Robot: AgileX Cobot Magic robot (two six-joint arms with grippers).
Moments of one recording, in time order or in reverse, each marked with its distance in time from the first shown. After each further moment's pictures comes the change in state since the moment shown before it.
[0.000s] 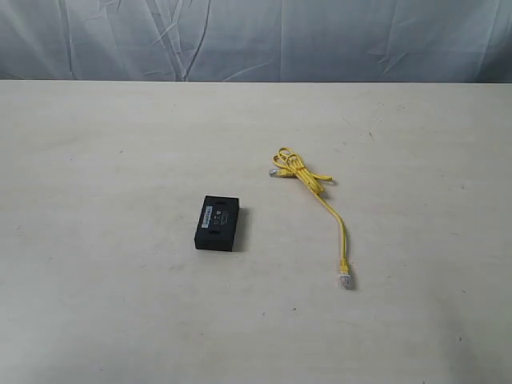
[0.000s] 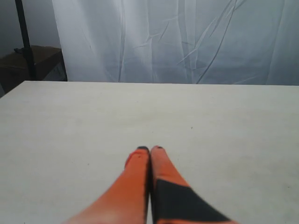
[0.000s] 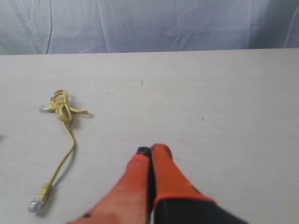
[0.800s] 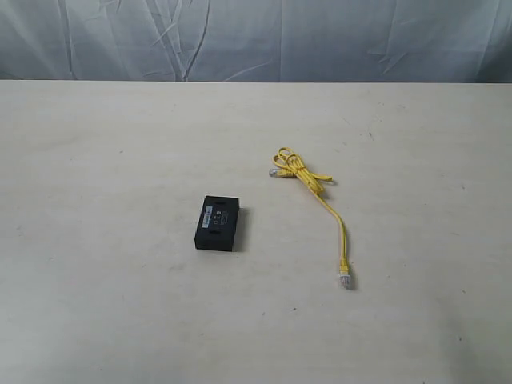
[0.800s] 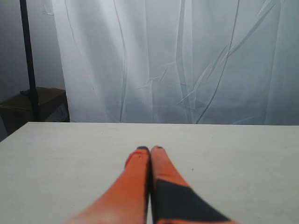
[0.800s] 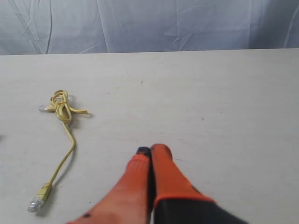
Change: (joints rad) left arm 0.000 0.000 0.000 0.012 -0.145 0.000; right arm 0.000 0.000 0.000 0.000 0.000 0.000
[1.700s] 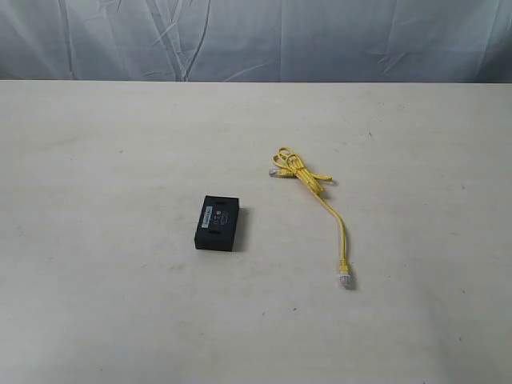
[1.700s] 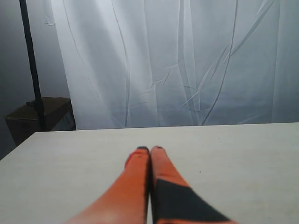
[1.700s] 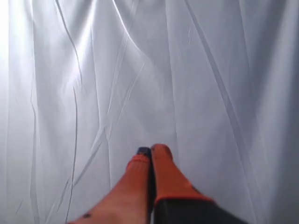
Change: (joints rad) left arm 0.000 0.000 0.000 0.049 -0.014 0.000; right arm 0.000 0.000 0.000 0.000 -0.749 0.000
